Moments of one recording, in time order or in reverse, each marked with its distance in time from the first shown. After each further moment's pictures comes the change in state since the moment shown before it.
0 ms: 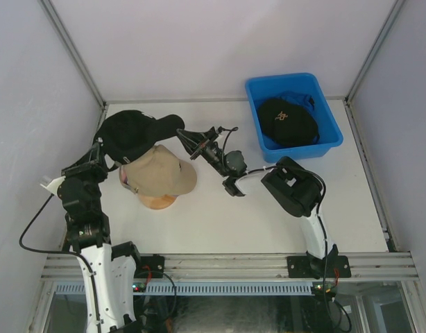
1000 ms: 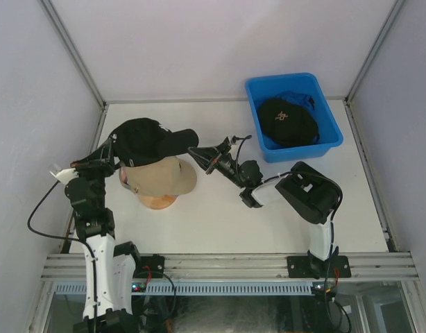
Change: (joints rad) left arm 0.000 0.081 -0.154 0.359 0.163 0.098; right arm -0.036 -0.183 -0.317 0.007 -0.089 -0.174
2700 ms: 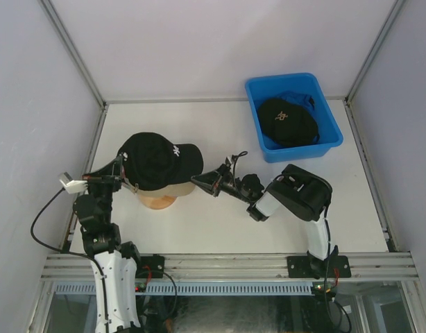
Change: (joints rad) left arm 0.000 -0.219 -0.155 -0.074 0.077 0.255; right arm 0.033 0.063 -0.194 0.031 -0.137 -0.140
